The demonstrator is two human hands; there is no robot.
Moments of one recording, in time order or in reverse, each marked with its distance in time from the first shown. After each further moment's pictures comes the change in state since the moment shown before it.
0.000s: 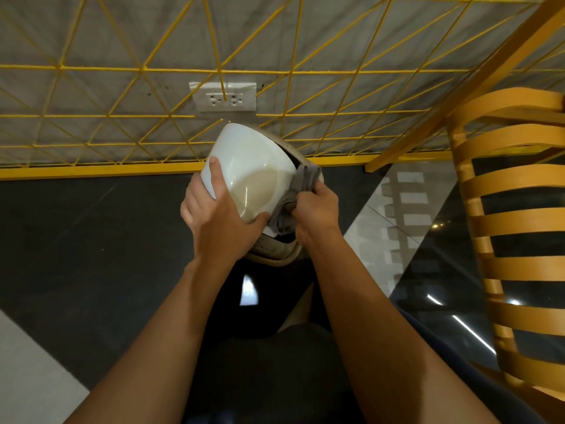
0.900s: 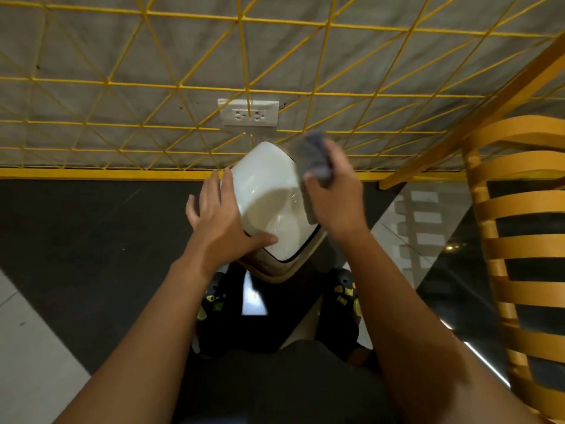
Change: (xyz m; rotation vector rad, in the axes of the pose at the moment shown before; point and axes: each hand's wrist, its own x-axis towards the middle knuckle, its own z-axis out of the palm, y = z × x) left_hand 0.011 -0.028 -0.026 -0.049 -0.241 0.117; right_hand -0.015 -0.042 -0.014 -0.409 -0.189 -0.775
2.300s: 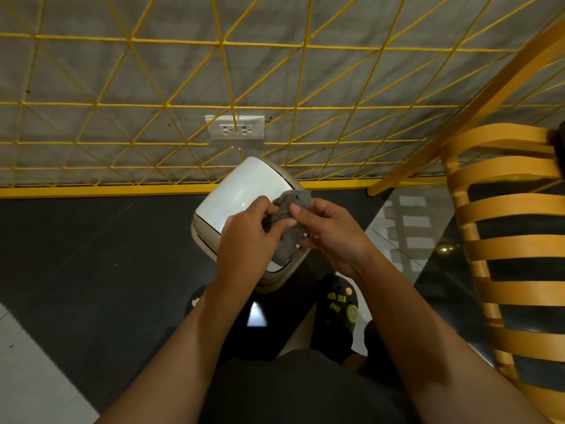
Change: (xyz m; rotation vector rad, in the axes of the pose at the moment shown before) left_hand -0.014 0.068 0.000 -0.411 0.180 0.033; right_hand -0.020 0.013 -0.027 0.565 -0.385 0.514
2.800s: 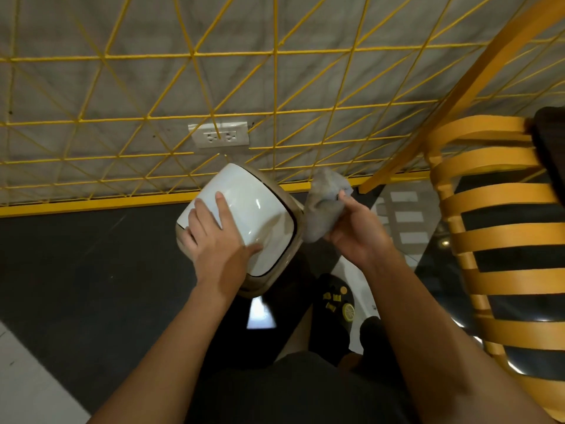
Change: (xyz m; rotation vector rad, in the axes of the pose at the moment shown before) left_hand -0.004 -0.027 0.011 0.774 -0.048 -0.069; right_hand 0.008 -0.001 -0.055 0.520 0.159 0.067
